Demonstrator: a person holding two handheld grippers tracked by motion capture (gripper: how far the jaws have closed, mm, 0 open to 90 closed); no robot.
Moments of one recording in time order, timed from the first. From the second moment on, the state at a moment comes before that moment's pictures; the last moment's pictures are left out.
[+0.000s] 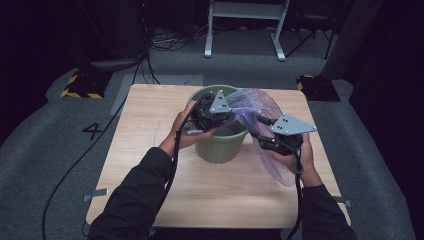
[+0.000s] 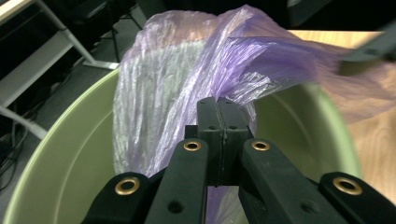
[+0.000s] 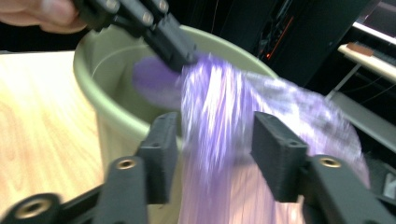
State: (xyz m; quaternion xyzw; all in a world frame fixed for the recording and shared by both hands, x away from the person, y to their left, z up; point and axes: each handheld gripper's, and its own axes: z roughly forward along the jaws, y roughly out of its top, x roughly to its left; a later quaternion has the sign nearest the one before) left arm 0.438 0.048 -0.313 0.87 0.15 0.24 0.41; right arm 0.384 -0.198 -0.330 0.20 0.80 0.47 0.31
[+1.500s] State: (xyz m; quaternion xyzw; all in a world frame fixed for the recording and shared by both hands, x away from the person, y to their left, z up) left arm 0.430 0.065 -0.303 0.84 0.16 0.22 0.47; right arm 0.359 -0.228 -0.343 0.22 0.77 0.46 0.39
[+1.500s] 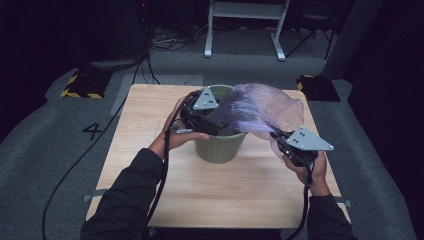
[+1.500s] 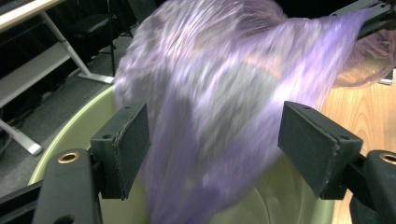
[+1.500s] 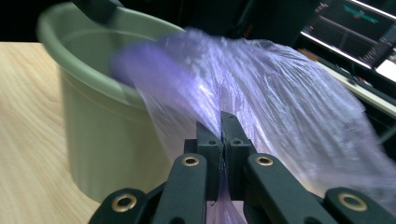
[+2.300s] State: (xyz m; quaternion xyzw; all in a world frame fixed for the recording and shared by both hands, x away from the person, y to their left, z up) left arm 0.407 0.040 -0.304 0.86 0.09 0.20 0.46; right arm 0.351 -0.176 -0.319 0.15 0.79 0.45 0.38
